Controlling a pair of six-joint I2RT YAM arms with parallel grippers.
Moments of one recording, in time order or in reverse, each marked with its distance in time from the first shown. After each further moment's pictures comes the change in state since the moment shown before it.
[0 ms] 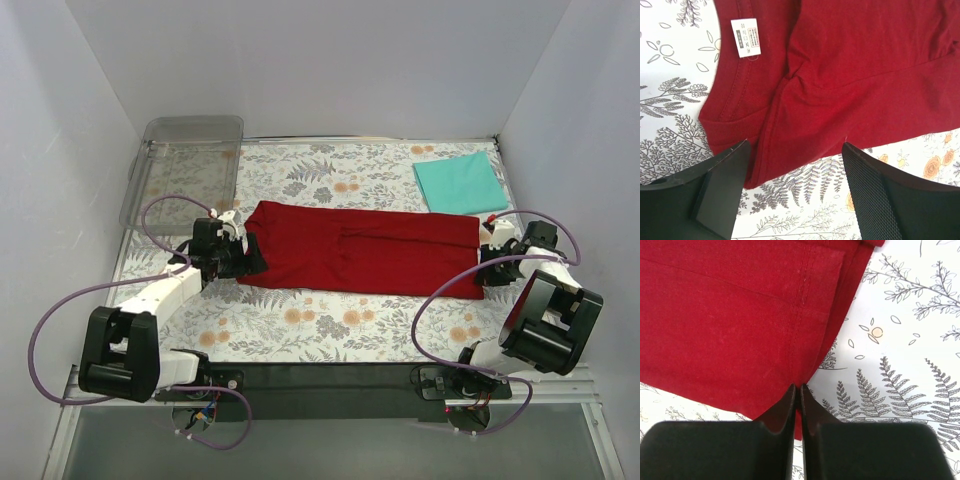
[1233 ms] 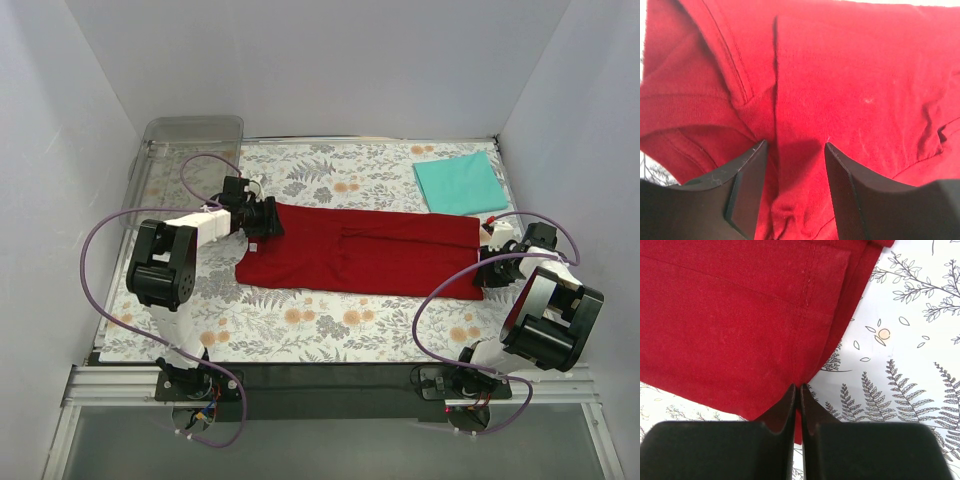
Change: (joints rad) left arm -0.043 0.601 0.495 0.066 0.055 0.047; right arm -0.009 0.021 -0.007 0.001 -0.023 -0.016
